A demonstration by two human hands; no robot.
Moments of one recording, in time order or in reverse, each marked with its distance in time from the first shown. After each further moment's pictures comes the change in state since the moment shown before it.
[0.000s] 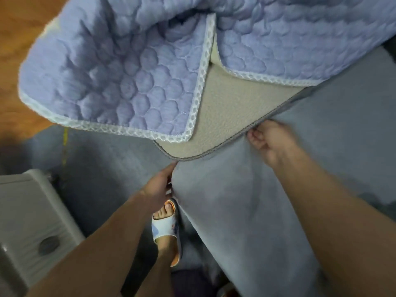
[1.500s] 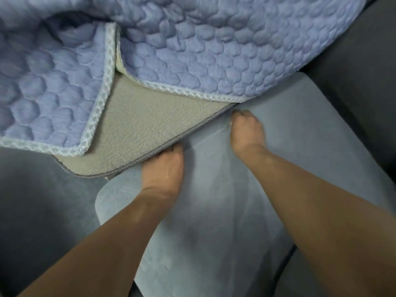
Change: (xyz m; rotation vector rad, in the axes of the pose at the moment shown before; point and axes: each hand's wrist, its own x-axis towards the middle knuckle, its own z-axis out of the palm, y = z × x) left_hand -0.004 0.053 0.196 1.518 0.763 0.822; right_hand 0.094 -0.053 -0.083 -1.453 0.315 -0.997
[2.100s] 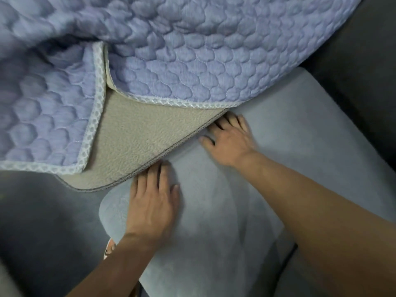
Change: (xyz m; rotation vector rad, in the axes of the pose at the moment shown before) left_hand -0.056 -0.025 0.009 -0.068 0.050 0.103; right_hand -0.016 -0.013 -0.002 -0.124 -0.176 -0.323
